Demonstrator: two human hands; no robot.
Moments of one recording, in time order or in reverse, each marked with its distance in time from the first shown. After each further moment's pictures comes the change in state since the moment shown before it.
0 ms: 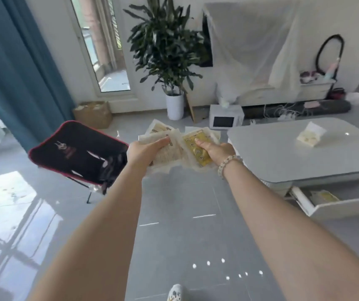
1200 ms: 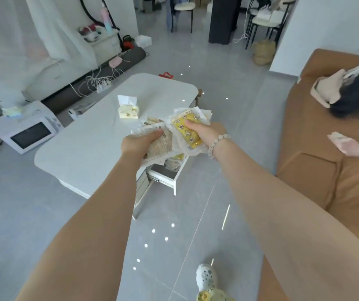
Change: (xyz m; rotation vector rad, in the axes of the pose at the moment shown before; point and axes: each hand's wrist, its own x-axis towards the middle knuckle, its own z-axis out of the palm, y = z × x) left_hand 0.017 -0.025 0.682 0.343 -0.885 -0.105; right_hand 0.199 0.147 -0.507 0.312 0.845 0.377
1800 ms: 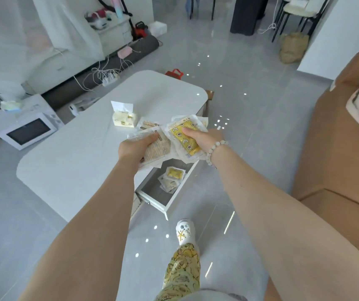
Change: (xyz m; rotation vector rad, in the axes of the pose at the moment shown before) left_hand 0.162 0.064 0.130 -0.042 0.112 -0.117; right_hand 0.234 -0.052 -0.028 -0.032 -0.159 0.064
